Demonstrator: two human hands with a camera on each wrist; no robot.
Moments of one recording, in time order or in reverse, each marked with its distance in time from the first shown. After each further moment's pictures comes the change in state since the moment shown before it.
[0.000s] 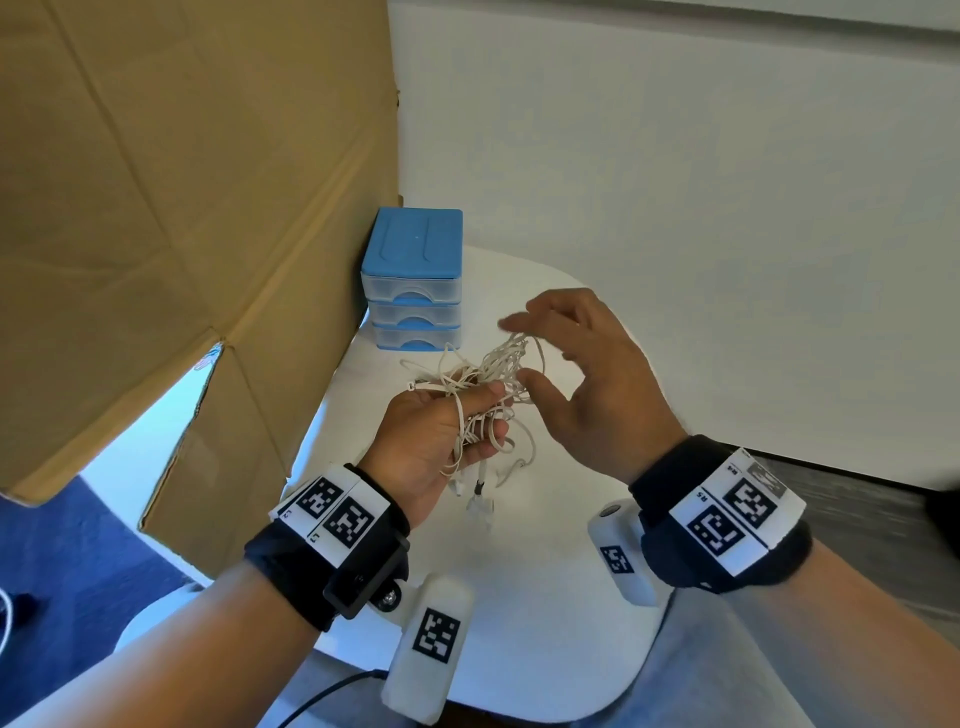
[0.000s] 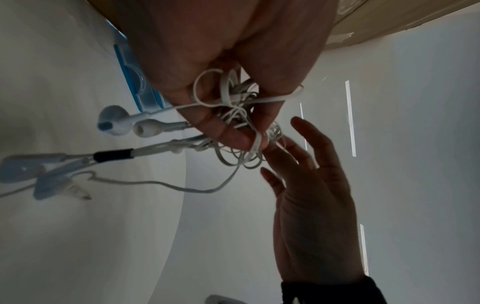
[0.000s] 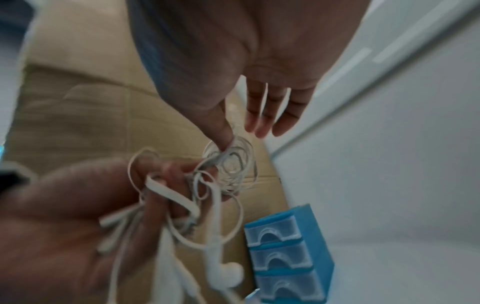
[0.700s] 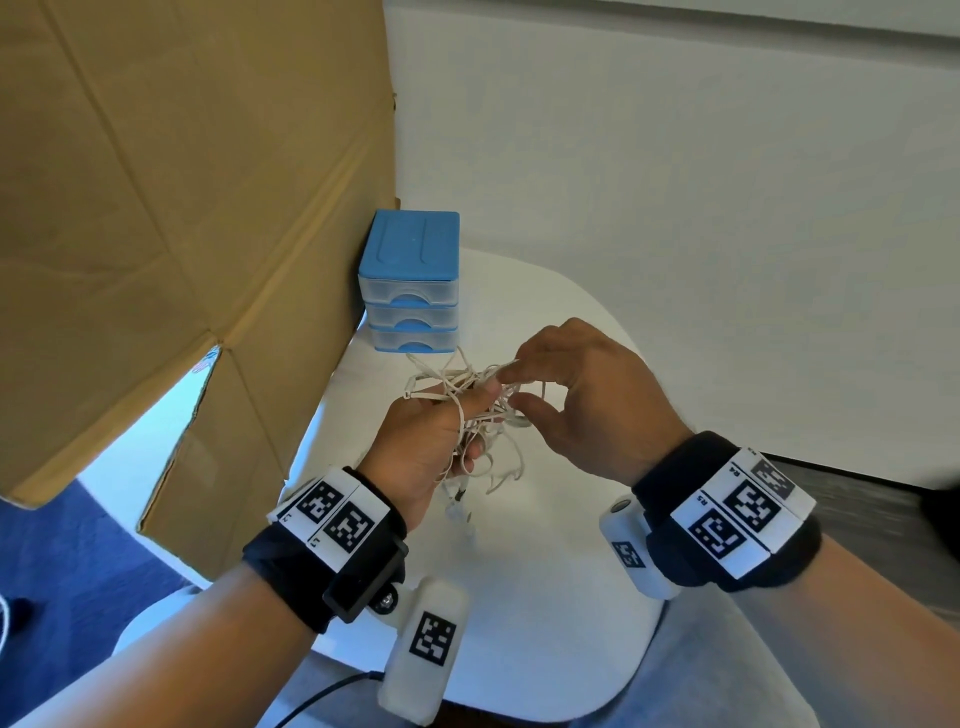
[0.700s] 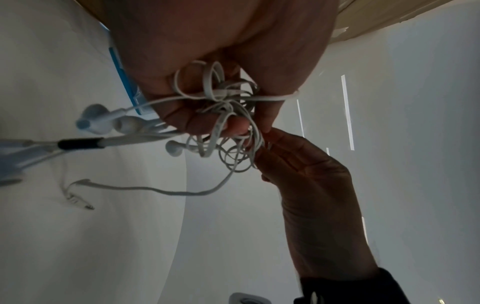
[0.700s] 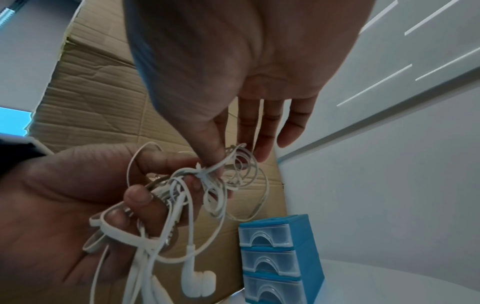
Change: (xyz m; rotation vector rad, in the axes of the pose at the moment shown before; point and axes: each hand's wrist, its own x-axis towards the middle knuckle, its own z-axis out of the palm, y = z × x) left_hand 0.000 -0.001 -0.003 0.231 0.019 0.022; right_hand 0.001 -0.001 -0.006 -0.190 -0.168 -0.068
